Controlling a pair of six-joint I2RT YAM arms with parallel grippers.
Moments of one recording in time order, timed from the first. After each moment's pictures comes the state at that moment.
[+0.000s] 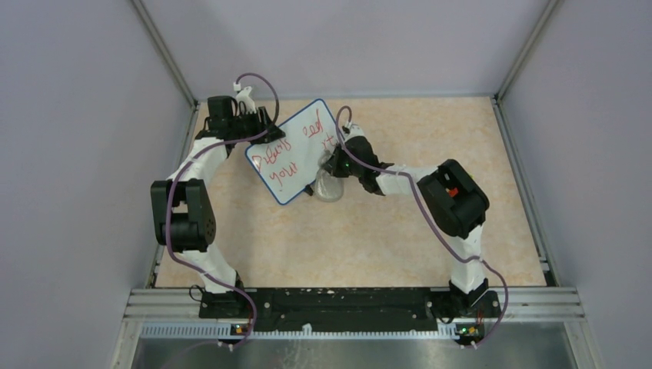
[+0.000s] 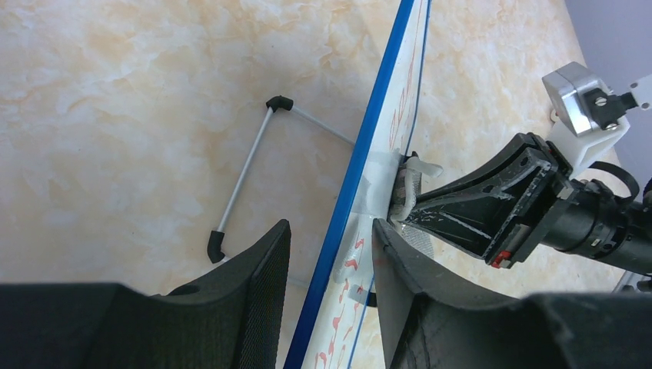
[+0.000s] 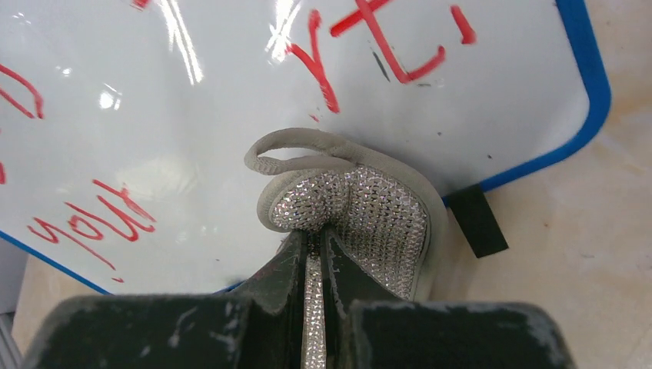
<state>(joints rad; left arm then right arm) 0.02 1.75 1.33 -0.17 0.71 -0.17 0.67 2.03 1.22 0.37 -0.06 0.63</state>
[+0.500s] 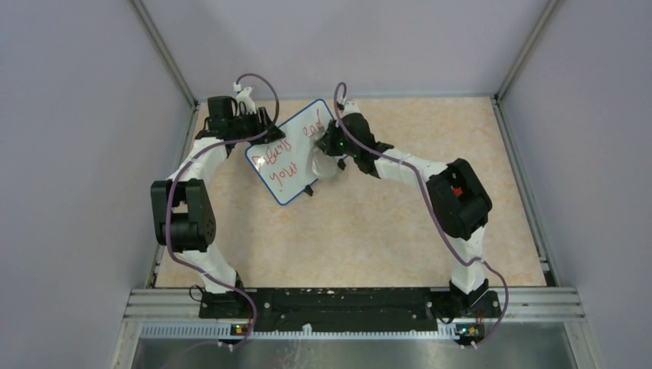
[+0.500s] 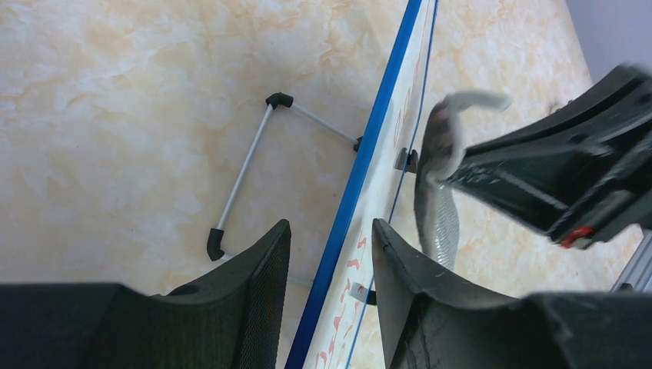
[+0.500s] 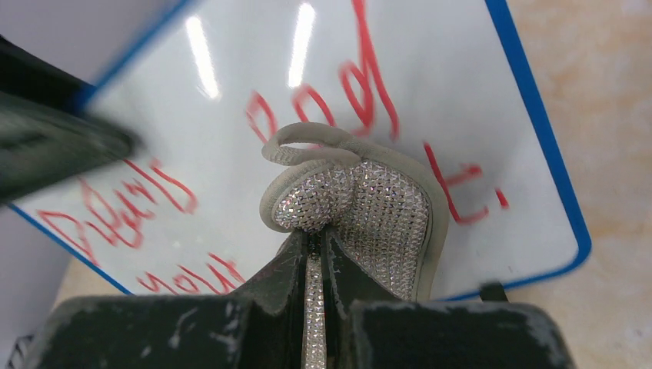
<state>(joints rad) 0.02 1.75 1.34 -0.18 0.71 -0.17 0.67 2.00 1.40 0.18 -0.03 0.55</state>
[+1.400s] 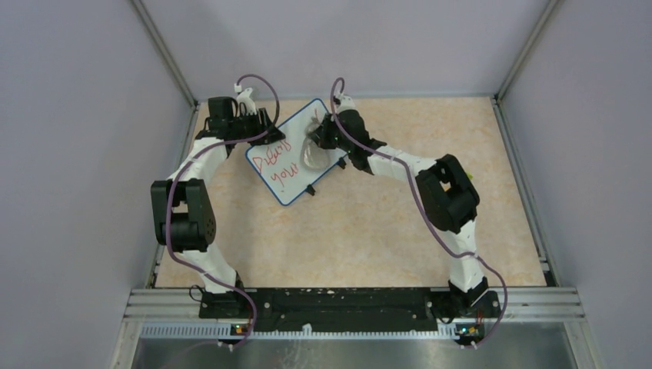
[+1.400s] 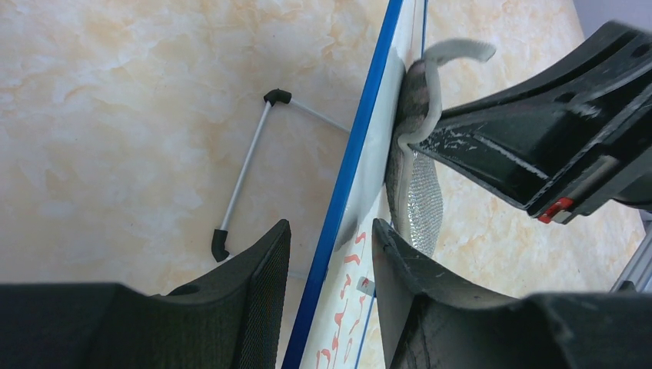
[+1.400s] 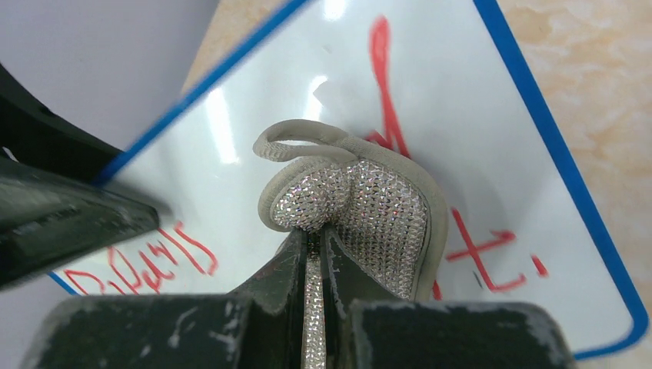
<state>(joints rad) 0.02 1.75 1.34 -0.20 0.71 -0.16 0.67 2.13 1.60 0.26 -0.05 0.59</state>
